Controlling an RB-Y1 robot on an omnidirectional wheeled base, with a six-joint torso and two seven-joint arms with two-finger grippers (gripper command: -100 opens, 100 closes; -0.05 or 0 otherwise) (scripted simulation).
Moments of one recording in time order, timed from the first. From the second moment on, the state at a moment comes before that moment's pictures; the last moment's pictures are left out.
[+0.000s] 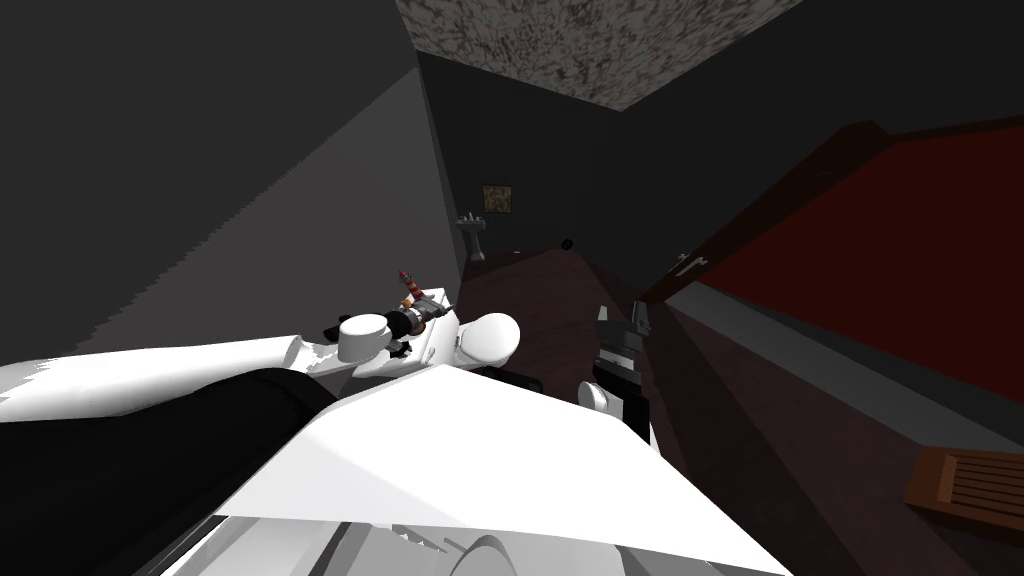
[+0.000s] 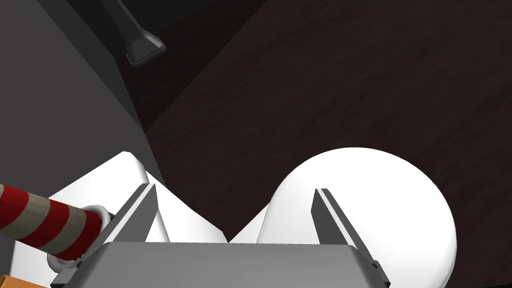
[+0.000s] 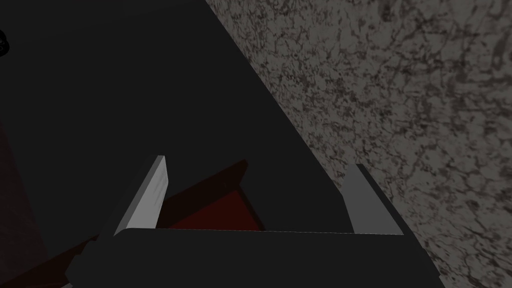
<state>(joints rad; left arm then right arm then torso) 0.82 1.56 -0.03 -2.35 2.53 -0.65 0.06 0.54 0.02 0.06 -2.25 -0.10 -0.37 -0.13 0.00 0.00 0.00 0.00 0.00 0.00</state>
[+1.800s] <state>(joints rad) 0.95 1.85 0.04 -2.29 3.04 -0.65 0.05 0.54 0.02 0.06 -2.25 -0.10 -0.37 -0.13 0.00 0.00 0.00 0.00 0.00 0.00</state>
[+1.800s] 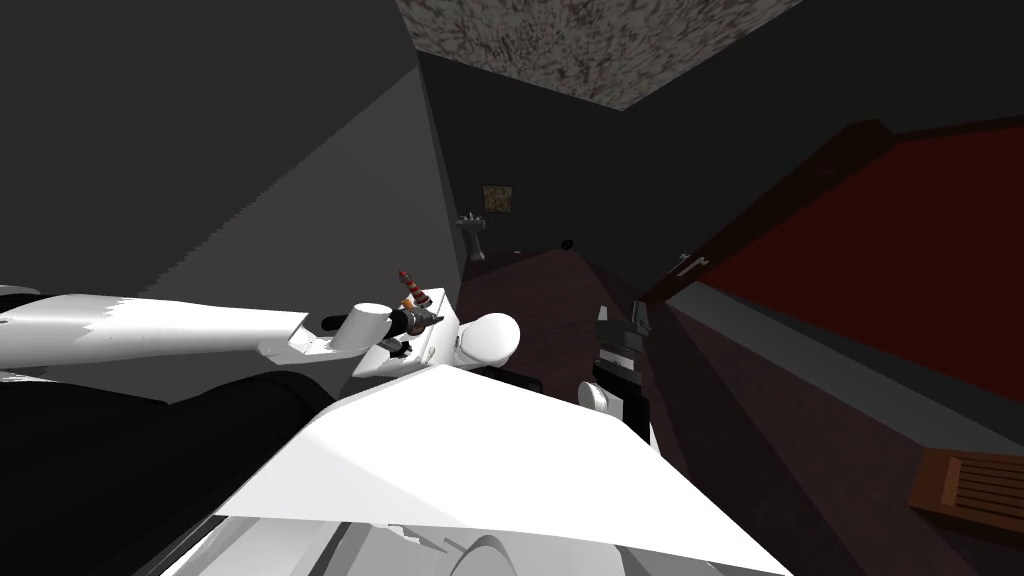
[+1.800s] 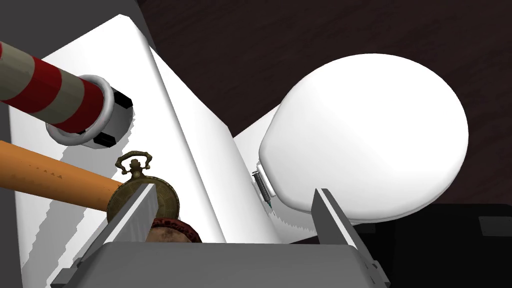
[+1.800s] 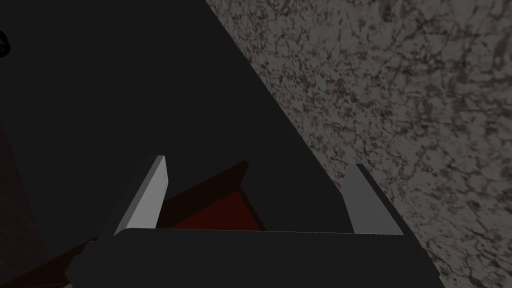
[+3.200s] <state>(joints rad) 0.91 1.87 0.10 -2.30 3.17 -0.70 0.02 0.54 0.02 0.06 -2.25 -0.10 -0.37 -0.13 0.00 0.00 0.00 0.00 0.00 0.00</state>
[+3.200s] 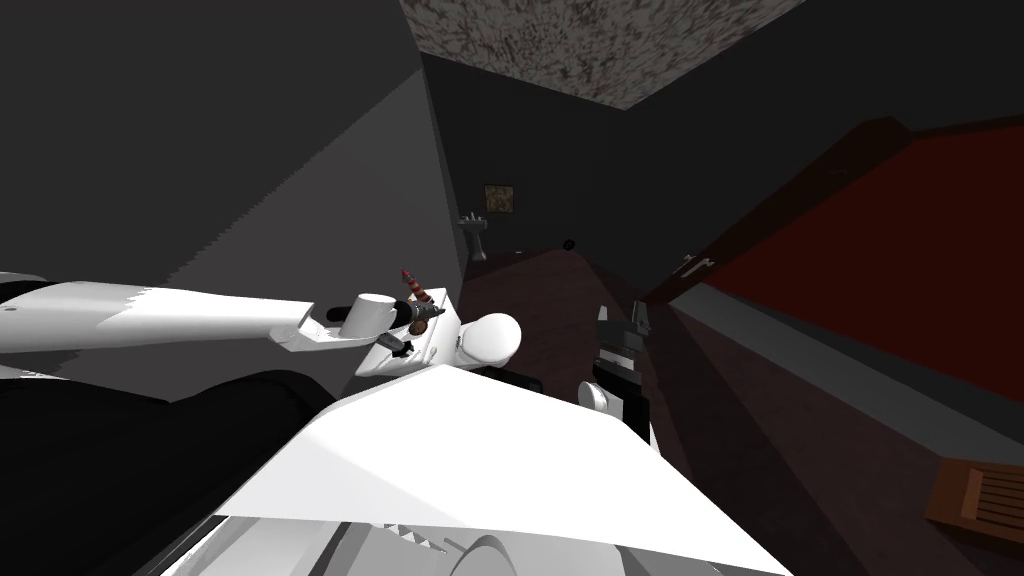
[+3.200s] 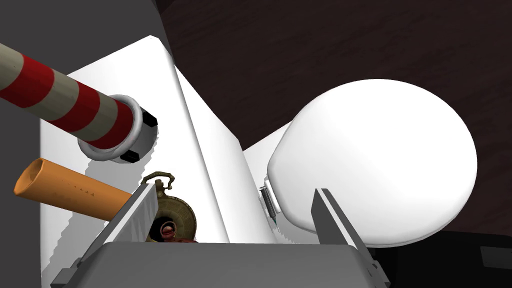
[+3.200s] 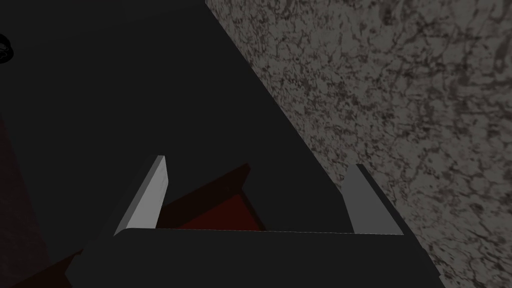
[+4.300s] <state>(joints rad) 0.88 1.87 0.08 -2.25 3.13 -0.66 0.07 0.54 0.02 0.06 -2.25 -0.10 -0.37 -0.13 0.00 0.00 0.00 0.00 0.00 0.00</state>
